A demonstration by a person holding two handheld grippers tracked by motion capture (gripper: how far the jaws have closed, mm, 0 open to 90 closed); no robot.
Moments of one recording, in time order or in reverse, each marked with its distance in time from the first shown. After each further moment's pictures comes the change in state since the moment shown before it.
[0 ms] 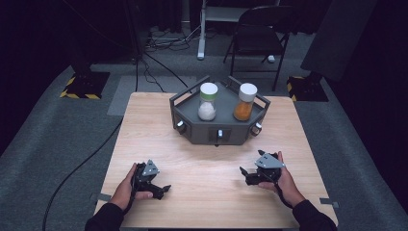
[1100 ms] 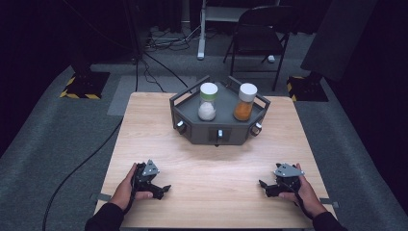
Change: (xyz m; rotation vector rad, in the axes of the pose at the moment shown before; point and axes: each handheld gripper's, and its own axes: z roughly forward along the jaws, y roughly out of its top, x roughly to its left) left arm 0.000 0.000 0.000 0.000 0.000 0.000; right arm -0.037 -0.036 -0.032 0.156 0.035 0.049
